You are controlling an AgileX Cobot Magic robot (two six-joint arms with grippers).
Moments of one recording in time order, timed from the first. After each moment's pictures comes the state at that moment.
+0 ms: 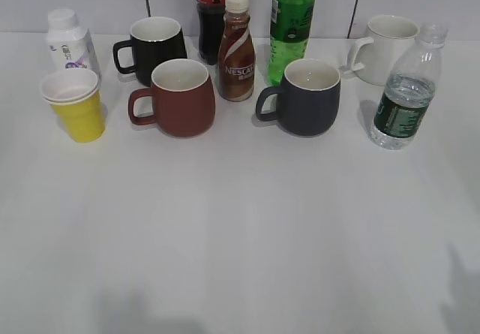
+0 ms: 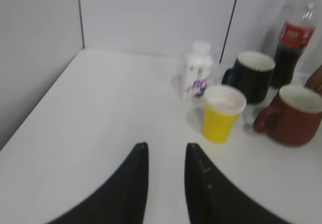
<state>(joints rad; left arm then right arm) -0.10 0.05 -0.53 0.15 0.79 -0.21 0.04 0.10 -0.51 0.06 0.73 -0.04</state>
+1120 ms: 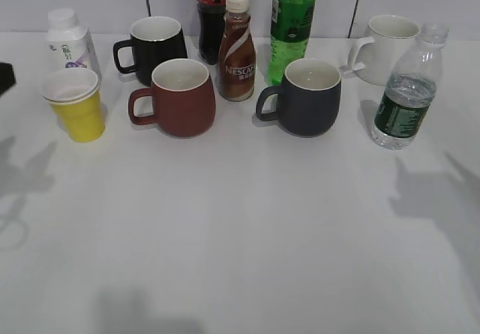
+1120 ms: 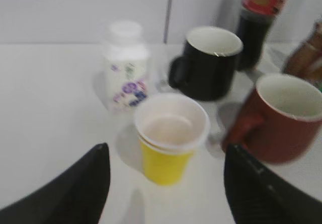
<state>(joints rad) -0.18 1.05 -0.44 0.16 -0.19 -0.21 0.13 0.83 -0.36 0.06 -0.17 -0.07</state>
